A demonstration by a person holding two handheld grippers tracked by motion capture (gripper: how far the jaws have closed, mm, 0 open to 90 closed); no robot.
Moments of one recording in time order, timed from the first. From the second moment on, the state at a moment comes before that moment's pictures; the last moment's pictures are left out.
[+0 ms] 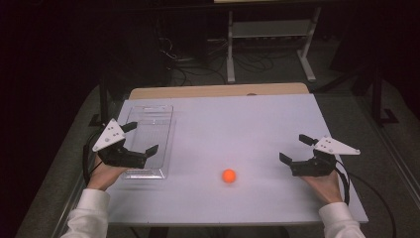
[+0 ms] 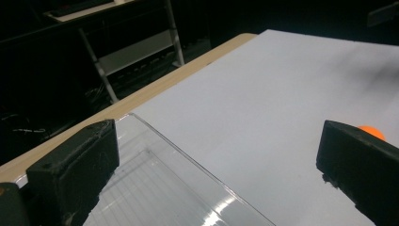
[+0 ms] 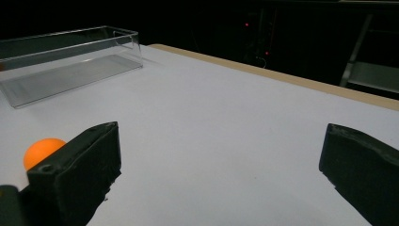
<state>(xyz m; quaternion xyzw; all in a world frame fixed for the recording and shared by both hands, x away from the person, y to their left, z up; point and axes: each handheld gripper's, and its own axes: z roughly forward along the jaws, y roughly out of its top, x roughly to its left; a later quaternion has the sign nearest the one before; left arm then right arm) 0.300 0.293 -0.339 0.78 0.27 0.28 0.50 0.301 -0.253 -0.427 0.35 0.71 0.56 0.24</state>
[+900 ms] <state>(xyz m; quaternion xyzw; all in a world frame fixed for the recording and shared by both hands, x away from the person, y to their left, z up) 0.314 0.270 -0.324 0.81 0.23 0.25 0.47 0.302 -0.253 -0.428 0.35 0.72 0.56 0.24</state>
